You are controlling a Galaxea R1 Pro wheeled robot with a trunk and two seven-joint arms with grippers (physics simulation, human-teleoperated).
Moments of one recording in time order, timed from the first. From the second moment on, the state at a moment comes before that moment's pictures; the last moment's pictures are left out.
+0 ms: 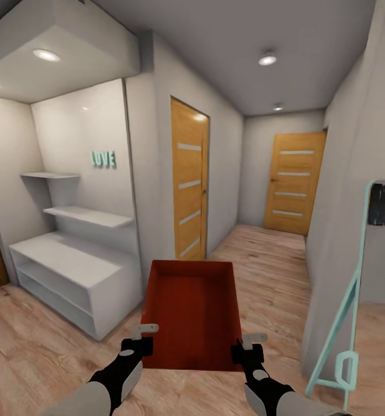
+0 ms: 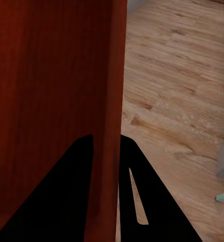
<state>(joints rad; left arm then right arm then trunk) -0.63 -0.12 0.02 -0.24 -0.03 -0.02 0.19 -0.64 0.12 0.21 -0.04 -0.09 -0.37 -0.20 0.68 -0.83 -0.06</state>
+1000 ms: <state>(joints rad) -0.63 -0.12 0.02 -0.24 -0.03 -0.02 0.19 -0.64 0.12 0.21 -0.04 -0.09 -0.37 -0.20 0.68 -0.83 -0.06</state>
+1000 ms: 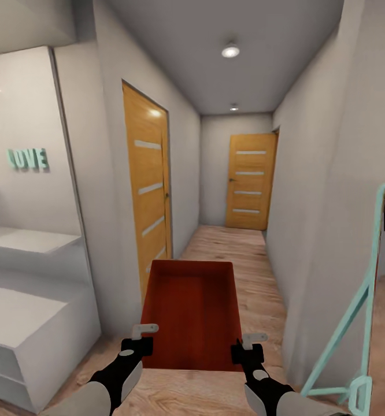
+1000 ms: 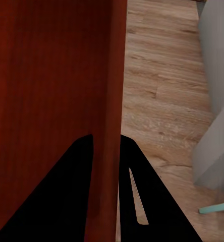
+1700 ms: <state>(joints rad) -0.63 -0.12 0.03 -0.24 -0.03 -0.03 0.19 -0.64 0.12 0.21 -0.04 -0.09 -0.37 -0.20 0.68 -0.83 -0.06</state>
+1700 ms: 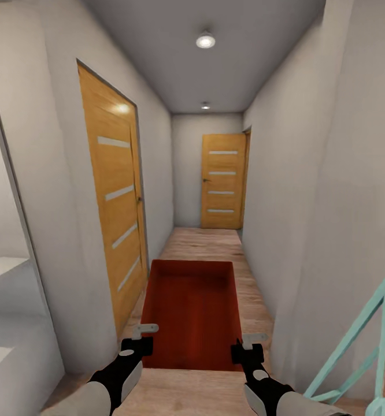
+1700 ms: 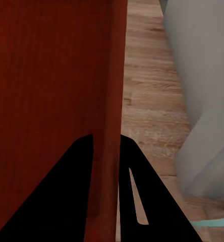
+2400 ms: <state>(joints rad) -0.63 -0.12 0.02 -0.24 -0.03 -0.03 0.19 -0.64 0.12 0.22 -0.04 -0.09 -0.38 -0.20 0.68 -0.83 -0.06</state>
